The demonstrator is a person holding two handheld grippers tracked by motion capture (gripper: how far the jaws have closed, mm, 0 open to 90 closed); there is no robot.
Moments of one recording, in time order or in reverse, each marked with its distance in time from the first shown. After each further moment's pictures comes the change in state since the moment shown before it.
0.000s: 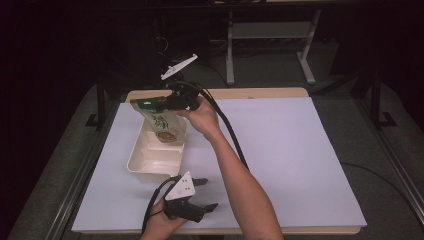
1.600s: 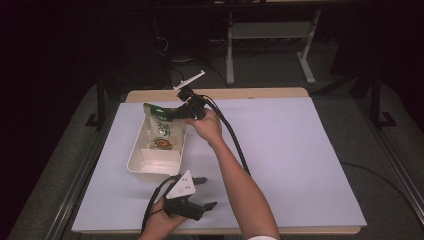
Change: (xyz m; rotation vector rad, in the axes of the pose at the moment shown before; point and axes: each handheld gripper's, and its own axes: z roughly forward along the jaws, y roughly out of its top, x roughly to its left) left arm 0.005 -0.003 0.003 0.024 0.012 0.014; right arm -0.048 -0.055 0.032 0.057 -0.030 0.171
